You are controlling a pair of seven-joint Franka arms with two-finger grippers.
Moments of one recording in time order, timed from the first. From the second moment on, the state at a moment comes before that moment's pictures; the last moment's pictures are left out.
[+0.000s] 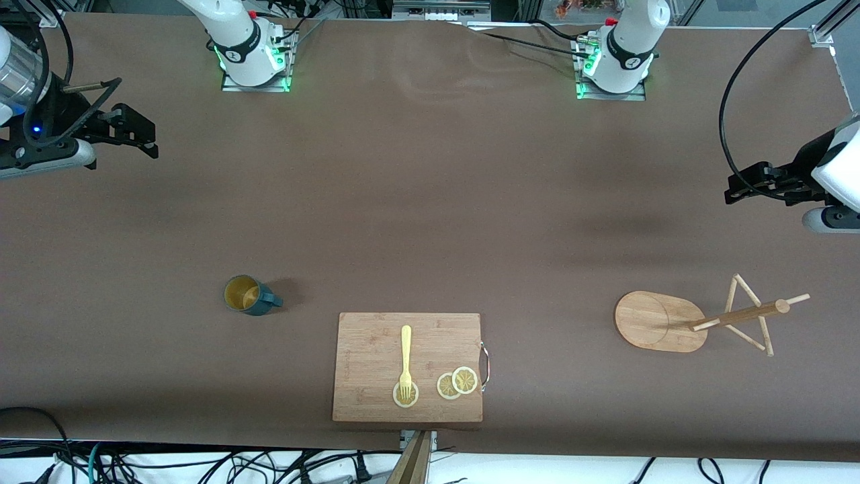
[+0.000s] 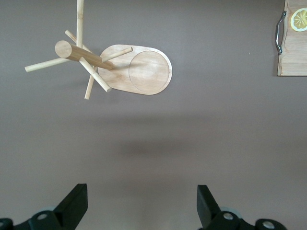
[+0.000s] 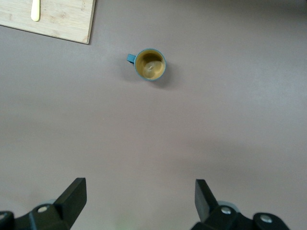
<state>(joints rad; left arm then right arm) 0.06 0.22 -0.08 -1.33 0.00 1.46 -0.04 0.10 0.04 0.03 -1.50 0.00 1.52 -0.08</state>
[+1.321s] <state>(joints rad) 0.06 0.22 -0.08 -1.33 0.00 1.46 -0.04 0.10 0.11 0.03 -1.50 0.00 1.56 -0.08</state>
